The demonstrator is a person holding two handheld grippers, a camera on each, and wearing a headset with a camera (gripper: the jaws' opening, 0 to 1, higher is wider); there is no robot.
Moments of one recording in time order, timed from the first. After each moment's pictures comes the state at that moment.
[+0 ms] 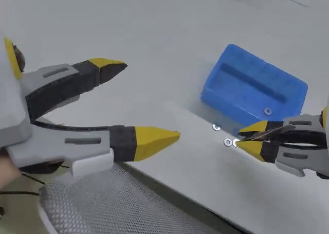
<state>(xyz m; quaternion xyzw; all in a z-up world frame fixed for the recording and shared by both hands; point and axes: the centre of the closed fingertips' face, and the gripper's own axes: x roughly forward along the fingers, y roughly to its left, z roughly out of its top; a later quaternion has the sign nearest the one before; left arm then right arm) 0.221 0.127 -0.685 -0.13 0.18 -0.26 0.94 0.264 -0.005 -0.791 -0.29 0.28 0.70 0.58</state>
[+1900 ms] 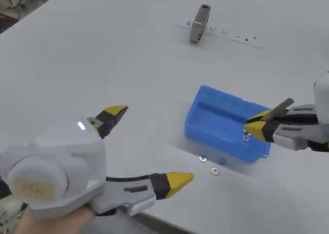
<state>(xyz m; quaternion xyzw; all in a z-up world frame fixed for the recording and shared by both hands) 0.247 0.095 -0.710 -0.01 0.17 -0.23 0.96 0.347 -0.018 -0.741 -0.21 0.32 0.55 0.74</state>
